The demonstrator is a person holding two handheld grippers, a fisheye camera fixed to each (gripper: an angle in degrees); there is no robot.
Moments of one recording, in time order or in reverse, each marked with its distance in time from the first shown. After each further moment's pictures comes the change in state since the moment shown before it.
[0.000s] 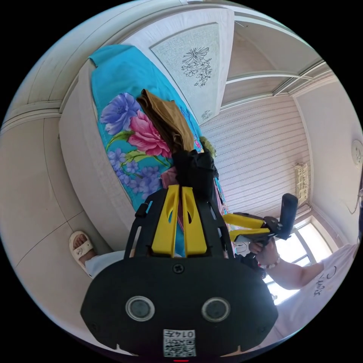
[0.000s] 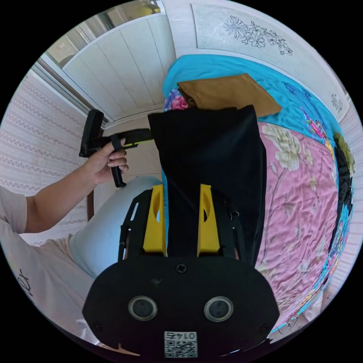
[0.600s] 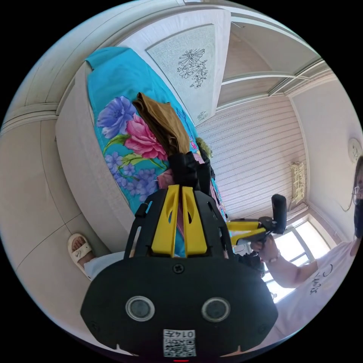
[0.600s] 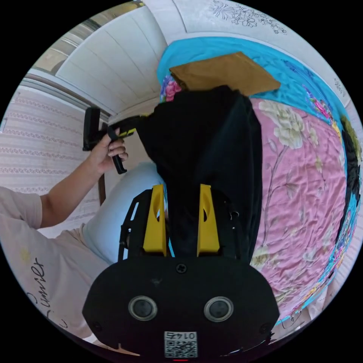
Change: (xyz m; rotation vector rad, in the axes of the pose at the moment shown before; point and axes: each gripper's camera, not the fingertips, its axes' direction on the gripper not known) left arm -0.005 0.002 -0.012 0.010 0.025 0.010; right arm 0.065 0.007 -0.007 -0.078 -0.101 0.055
